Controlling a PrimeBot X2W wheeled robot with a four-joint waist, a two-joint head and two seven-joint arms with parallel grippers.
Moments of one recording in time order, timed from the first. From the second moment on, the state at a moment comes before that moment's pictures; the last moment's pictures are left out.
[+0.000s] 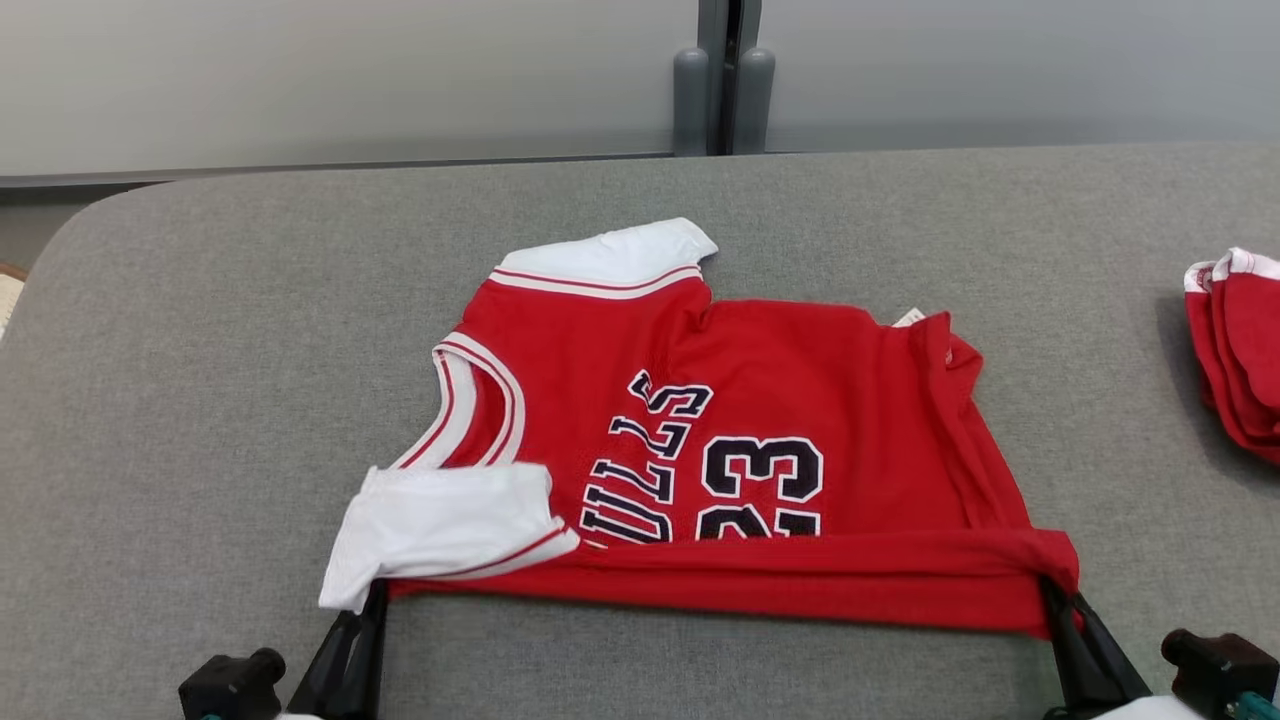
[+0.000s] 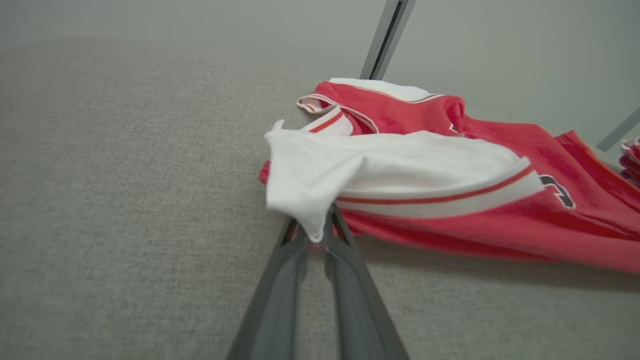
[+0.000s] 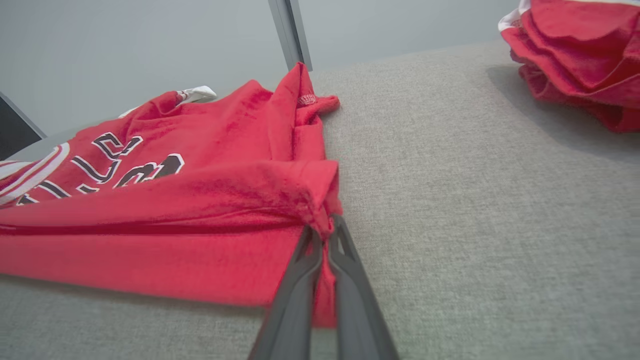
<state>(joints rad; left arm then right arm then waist) 0.03 0.11 -0.11 0.35 -0.39 -0.13 -0.26 0.01 -0.22 0.18 0.39 0.42 0.13 -0.25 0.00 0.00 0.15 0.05</state>
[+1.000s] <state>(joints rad) 0.14 0.14 -0.14 0.20 -0.45 -0.07 -0.01 0.06 -0.26 0.16 0.39 0.44 0.13 -0.19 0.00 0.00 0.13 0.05</state>
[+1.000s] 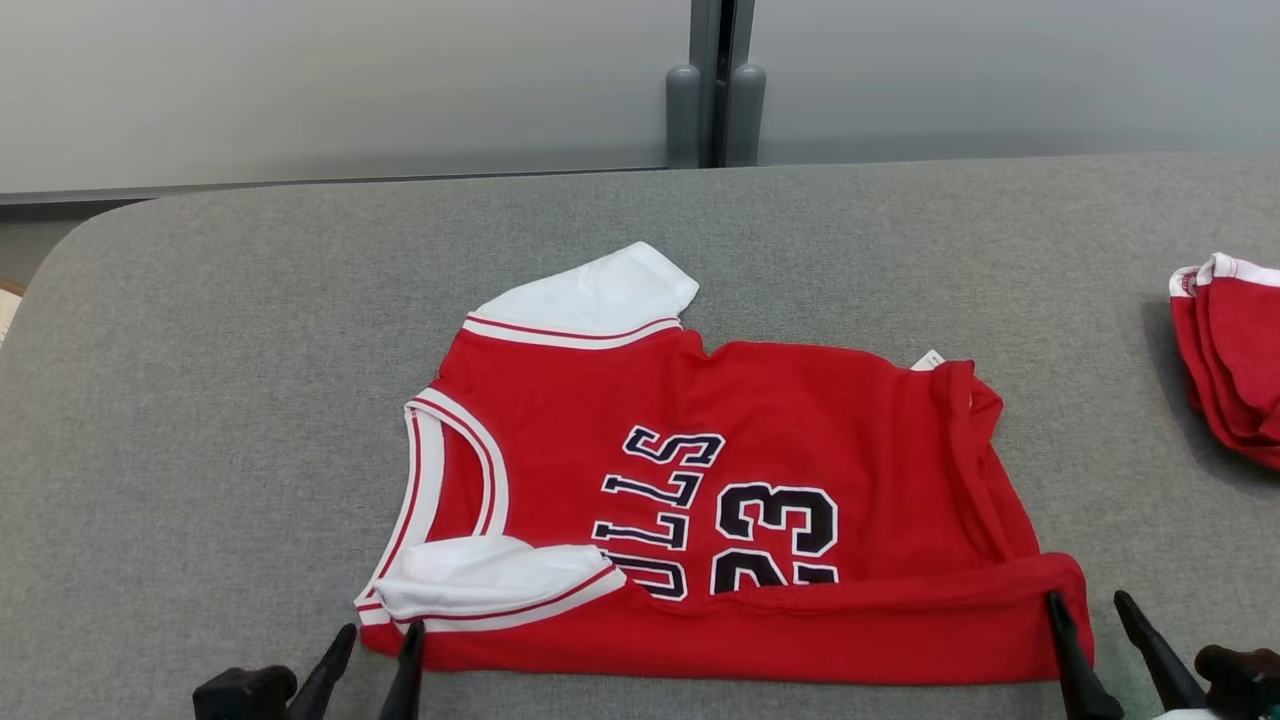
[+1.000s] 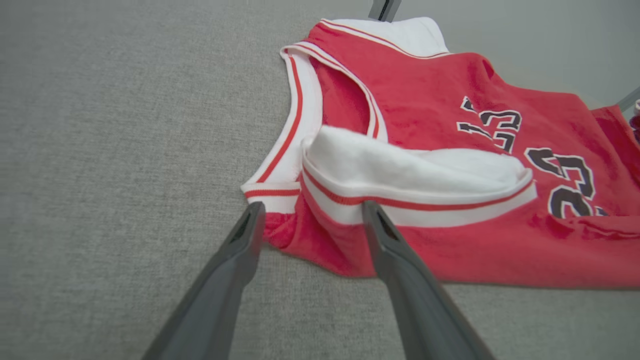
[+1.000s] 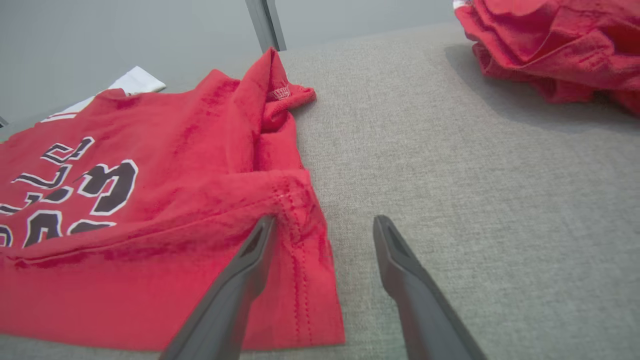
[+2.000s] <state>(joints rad) 0.18 0.15 -0.12 -0.04 -0.27 0.09 -0.22 0.18 -0.19 0.04 -0.08 0.19 0.13 -0.12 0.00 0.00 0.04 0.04</state>
